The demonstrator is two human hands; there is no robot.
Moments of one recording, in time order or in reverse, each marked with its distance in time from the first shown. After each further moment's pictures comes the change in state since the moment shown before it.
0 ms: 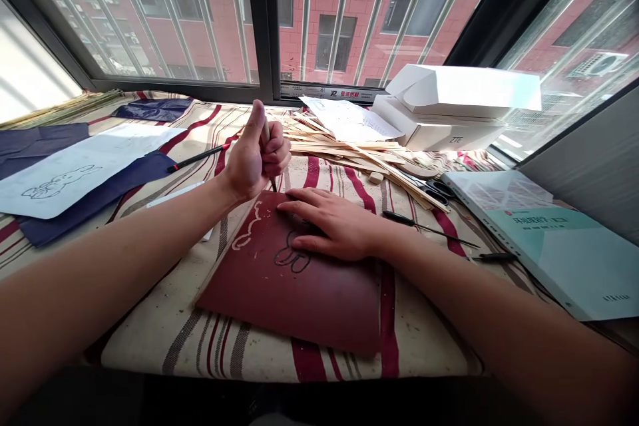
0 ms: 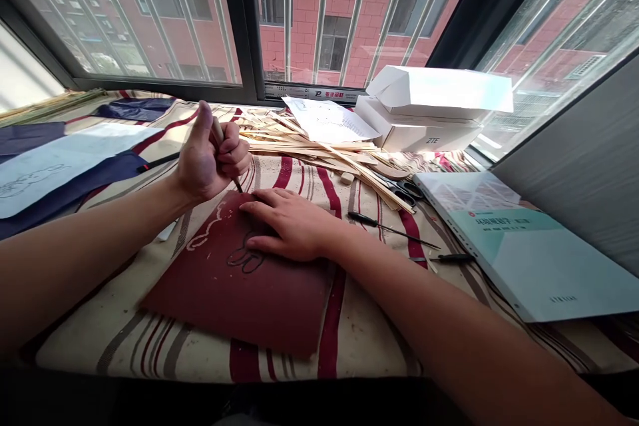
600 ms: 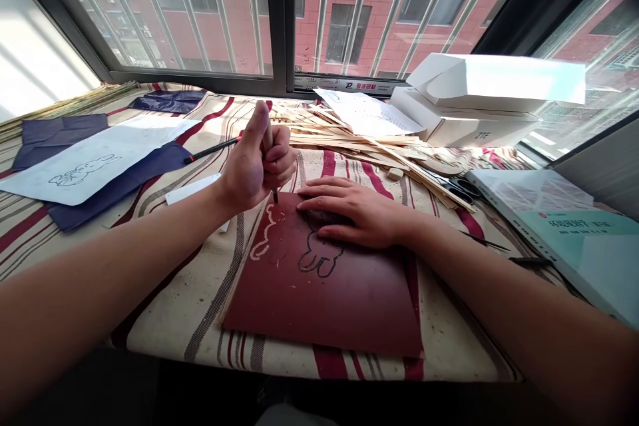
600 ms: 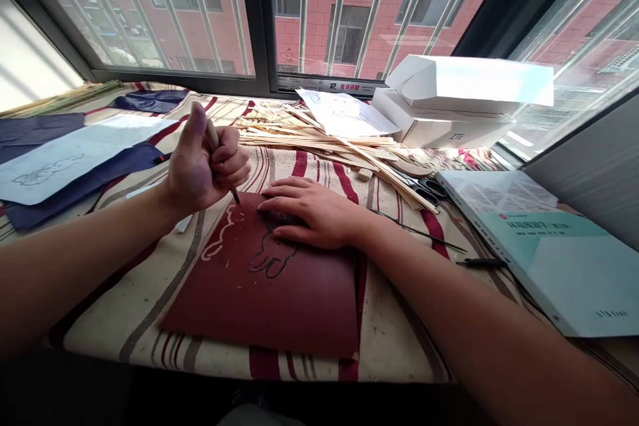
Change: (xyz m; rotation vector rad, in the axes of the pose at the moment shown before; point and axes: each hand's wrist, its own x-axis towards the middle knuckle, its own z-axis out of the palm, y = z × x) left_hand -0.036 0.011 -0.004 0.050 -0.031 -0.029; right_hand -0.003 0.022 -0.003 0.018 0.075 -0.202
